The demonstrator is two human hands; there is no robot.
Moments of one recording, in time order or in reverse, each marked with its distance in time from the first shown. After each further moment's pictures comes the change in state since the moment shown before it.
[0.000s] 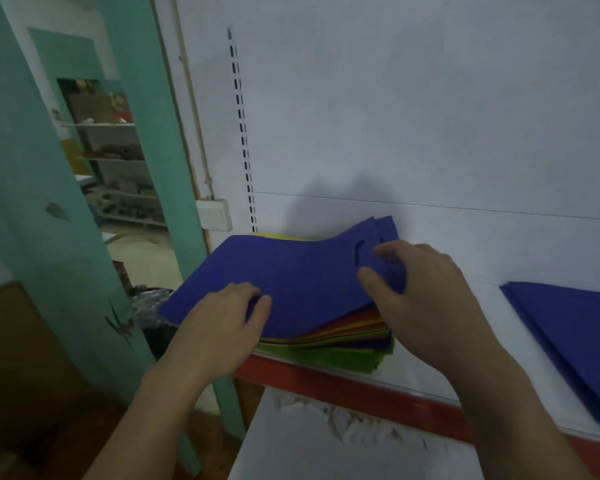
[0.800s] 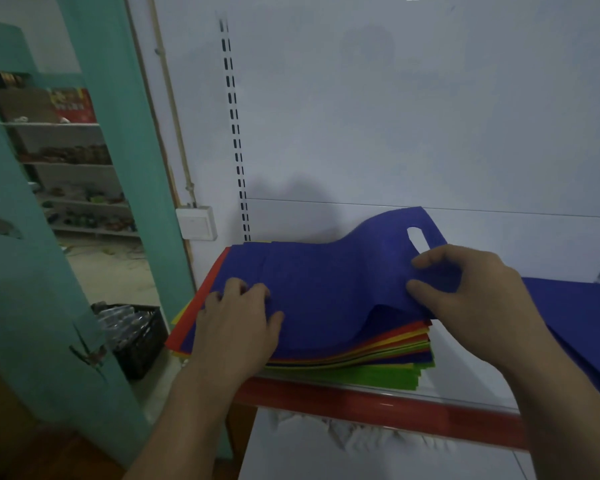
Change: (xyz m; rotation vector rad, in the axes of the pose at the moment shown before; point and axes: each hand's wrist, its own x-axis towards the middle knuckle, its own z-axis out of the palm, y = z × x) left_hand 0.040 -0.021 0.000 0.088 -0.002 -0.001; right_hand 0.007 -0.012 0.001 -0.002 0.127 0.218
